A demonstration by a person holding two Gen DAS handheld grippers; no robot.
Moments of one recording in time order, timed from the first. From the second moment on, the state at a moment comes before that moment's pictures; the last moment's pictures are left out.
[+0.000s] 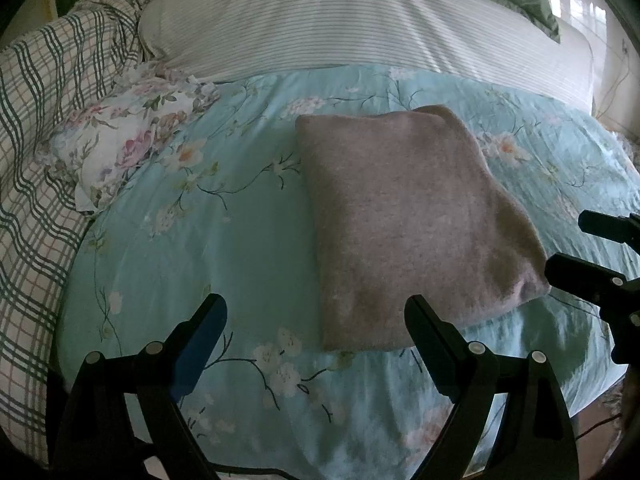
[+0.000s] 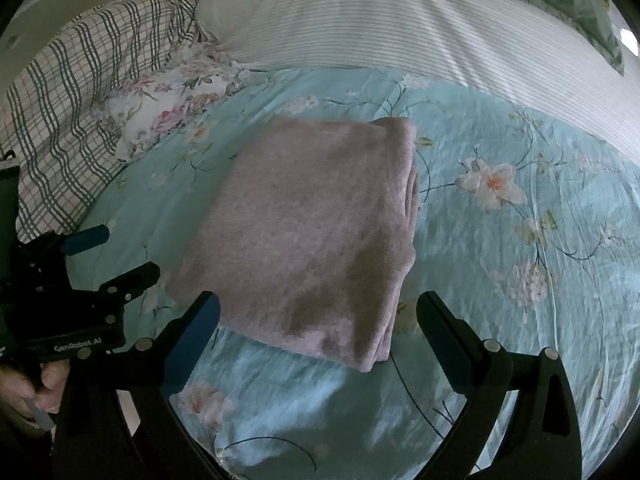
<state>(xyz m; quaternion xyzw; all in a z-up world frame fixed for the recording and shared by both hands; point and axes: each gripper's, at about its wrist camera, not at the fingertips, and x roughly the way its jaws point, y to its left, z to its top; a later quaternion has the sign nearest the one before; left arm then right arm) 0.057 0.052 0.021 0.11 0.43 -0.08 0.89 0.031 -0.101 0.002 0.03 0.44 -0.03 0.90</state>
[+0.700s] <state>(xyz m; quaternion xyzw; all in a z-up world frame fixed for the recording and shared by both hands) 0.082 0.045 0.015 0.11 0.43 -0.07 0.89 0.057 -0.125 -0.011 0.04 0.45 -0.04 0.89</state>
